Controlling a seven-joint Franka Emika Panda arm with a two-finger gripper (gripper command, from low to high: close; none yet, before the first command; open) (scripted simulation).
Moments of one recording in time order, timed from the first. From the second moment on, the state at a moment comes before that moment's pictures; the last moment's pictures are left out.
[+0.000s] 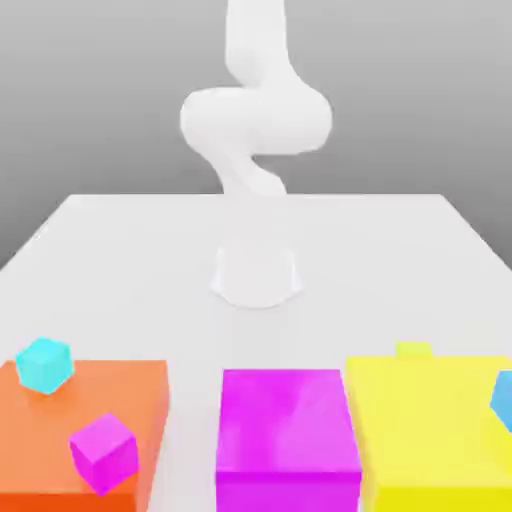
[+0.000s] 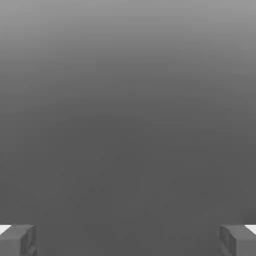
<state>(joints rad) 0.05 -0.76 -0.01 -2.33 -0.01 2.33 0.70</state>
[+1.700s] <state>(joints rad) 0.93 0.04 -0.16 -2.86 0.03 2.90 -1.50</state>
